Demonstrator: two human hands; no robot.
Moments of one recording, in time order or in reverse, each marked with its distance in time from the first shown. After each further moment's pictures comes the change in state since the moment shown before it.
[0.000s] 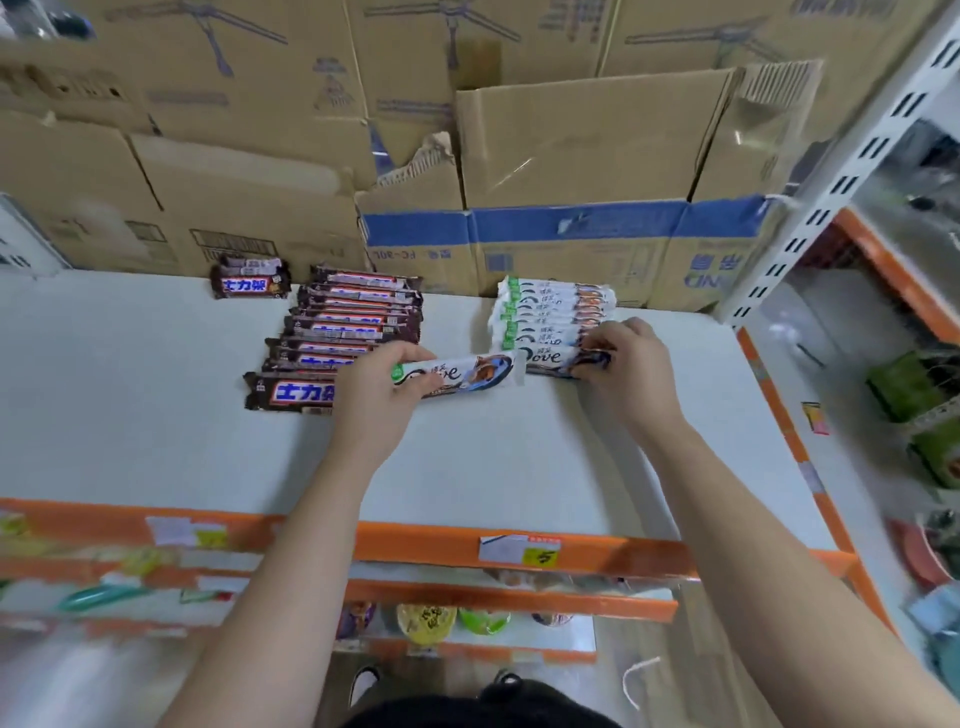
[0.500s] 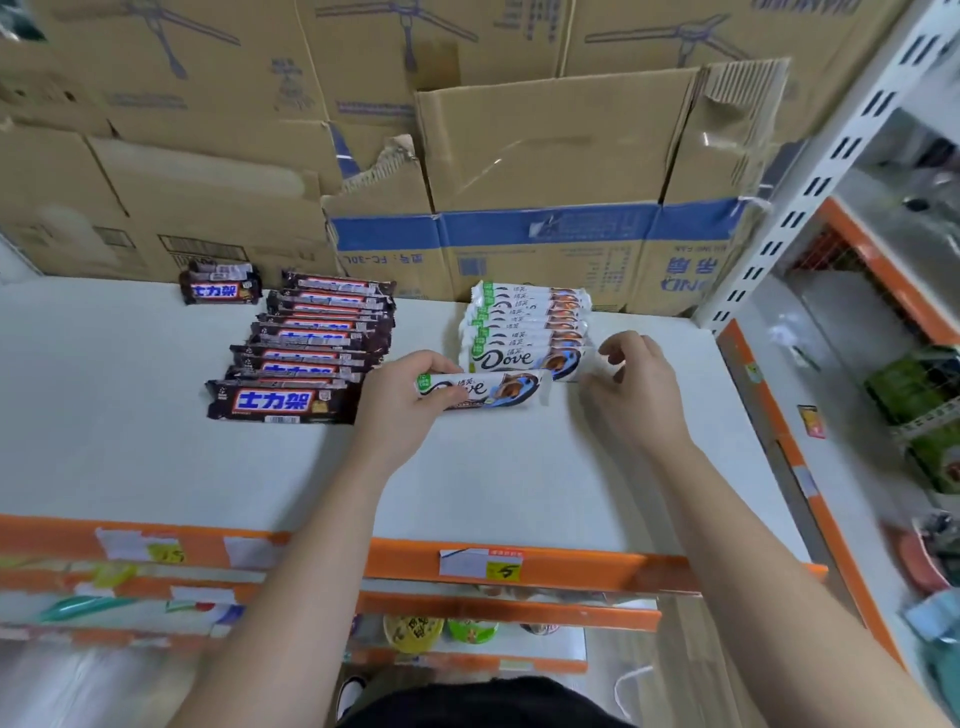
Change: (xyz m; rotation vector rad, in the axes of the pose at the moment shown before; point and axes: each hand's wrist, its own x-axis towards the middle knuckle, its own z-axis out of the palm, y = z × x) left_hand 0.002 0.021 0.042 -0.114 -0.151 -0.034; right_hand -0.005 0.039 -0.015 -0.038 0.010 0.042
